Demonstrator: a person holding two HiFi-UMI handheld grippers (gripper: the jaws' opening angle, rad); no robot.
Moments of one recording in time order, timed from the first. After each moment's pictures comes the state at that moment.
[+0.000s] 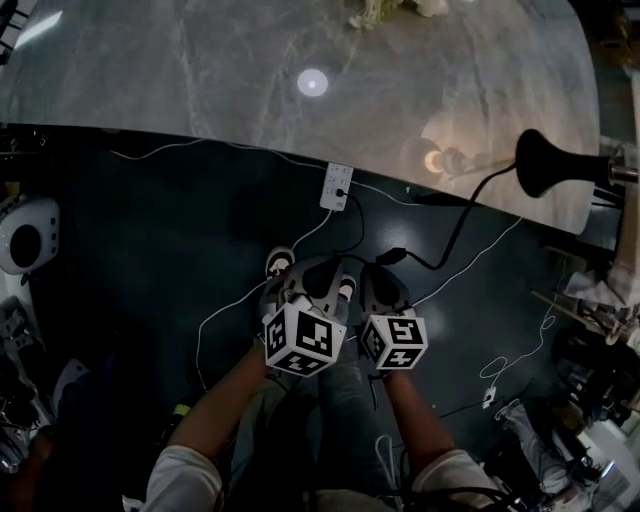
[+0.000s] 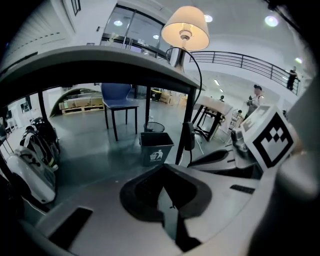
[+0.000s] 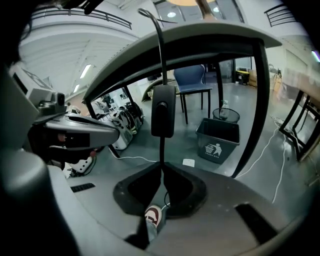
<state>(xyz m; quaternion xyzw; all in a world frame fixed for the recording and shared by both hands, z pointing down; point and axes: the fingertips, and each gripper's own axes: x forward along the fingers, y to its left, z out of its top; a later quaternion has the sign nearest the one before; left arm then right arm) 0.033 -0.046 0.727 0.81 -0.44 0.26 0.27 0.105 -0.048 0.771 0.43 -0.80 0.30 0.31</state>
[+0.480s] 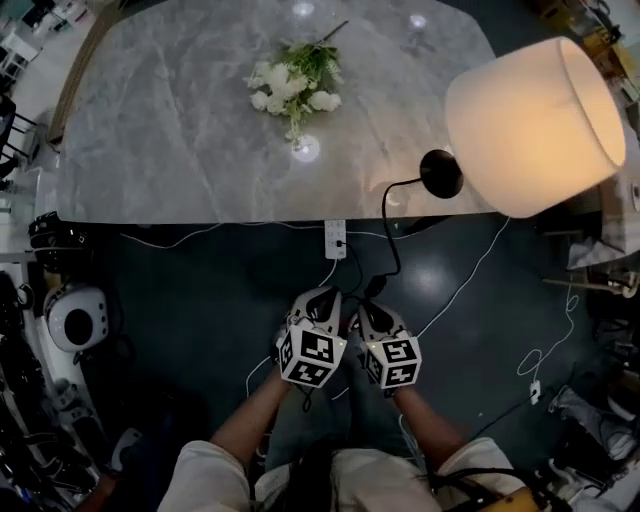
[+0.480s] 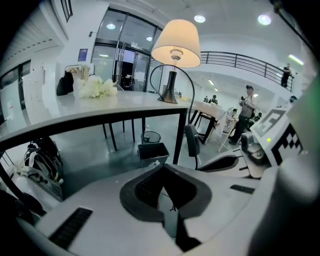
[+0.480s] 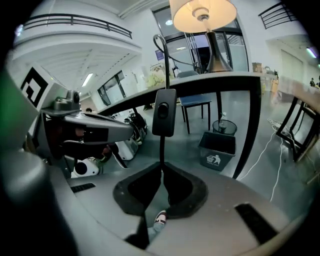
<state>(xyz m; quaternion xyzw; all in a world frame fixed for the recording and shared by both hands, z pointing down) 0.026 -0.046 0.611 0.83 -0.43 0.26 0.25 0.087 -0.024 0.648 0.43 -0.80 0.30 0.28</state>
